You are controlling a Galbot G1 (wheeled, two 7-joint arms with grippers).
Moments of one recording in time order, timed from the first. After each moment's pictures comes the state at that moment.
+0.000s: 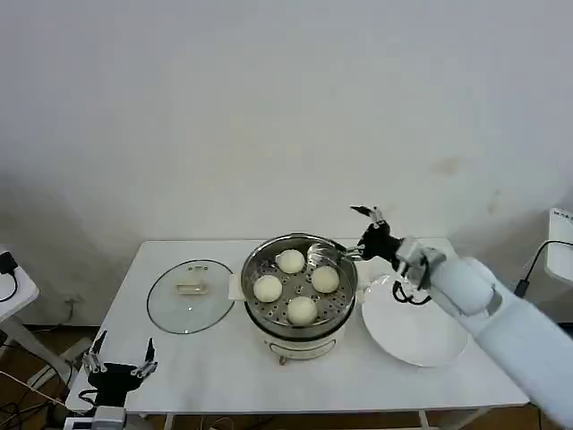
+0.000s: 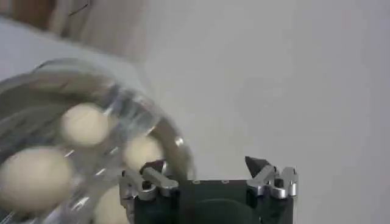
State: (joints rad) left arm 1.74 -1.33 -0.71 -2.17 0.23 0.22 -0.11; right arm -0.73 0.75 0.08 1.83 0.29 -0.19 -0.21
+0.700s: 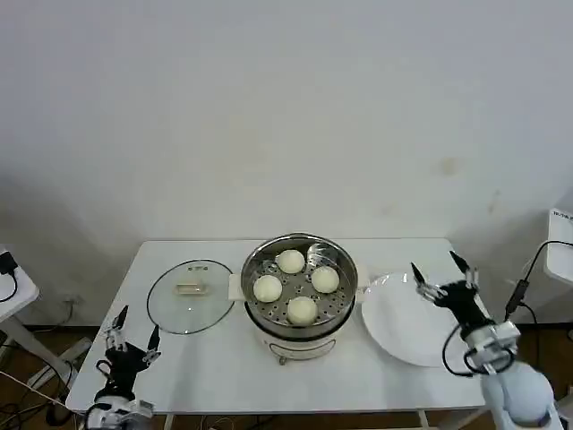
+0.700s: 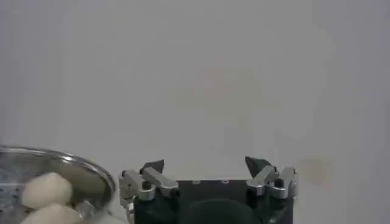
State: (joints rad) left arm 1.57 -1.20 -0.64 -1.90 0.76 0.03 -0.13; right arm -1.39 1.18 0.79 1.89 0.27 0.02 -0.23
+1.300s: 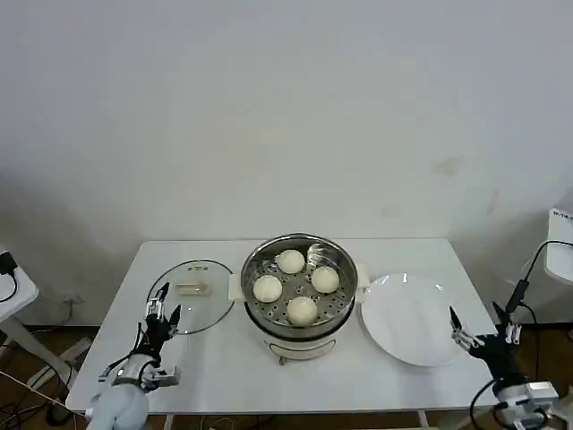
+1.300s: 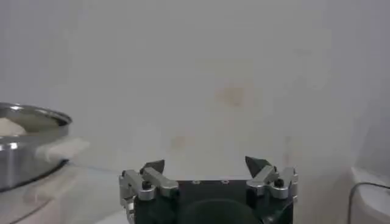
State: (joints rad) left arm 1.25 -1.11 -0.44 -1.59 1.03 0.03 -0.11; right arm -1.61 1.31 0.95 1.97 0.24 0.02 -0.21
